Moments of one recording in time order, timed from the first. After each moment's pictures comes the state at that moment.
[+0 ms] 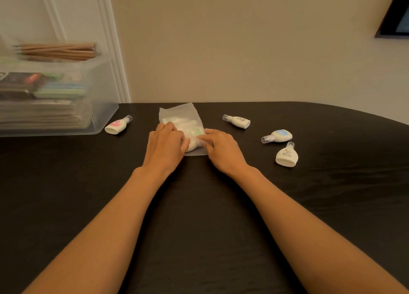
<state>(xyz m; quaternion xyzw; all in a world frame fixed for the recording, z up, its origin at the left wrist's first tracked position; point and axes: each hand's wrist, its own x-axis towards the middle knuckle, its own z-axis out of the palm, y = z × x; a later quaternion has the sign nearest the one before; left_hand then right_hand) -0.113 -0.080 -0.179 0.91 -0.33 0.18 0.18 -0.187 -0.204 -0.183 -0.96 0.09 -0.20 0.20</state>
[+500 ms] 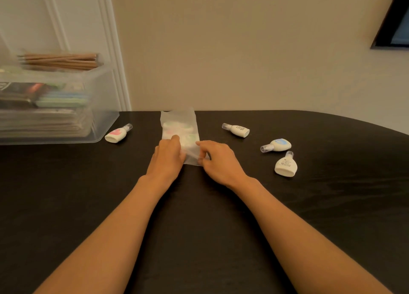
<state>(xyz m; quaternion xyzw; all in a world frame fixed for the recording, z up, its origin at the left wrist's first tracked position) -0.116 -0.086 -0.179 0.92 -0.28 0.08 0.26 -0.187 -0.202 -0.184 -0.95 0.08 -0.19 0.24</state>
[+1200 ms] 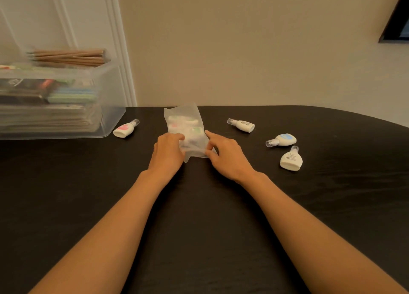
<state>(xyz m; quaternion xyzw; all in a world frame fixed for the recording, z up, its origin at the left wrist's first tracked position) -0.114 -0.075 -0.176 0.93 -0.24 0.06 0.29 -0.195 -0.200 -0.179 -0.95 0.06 -0.19 0.24</state>
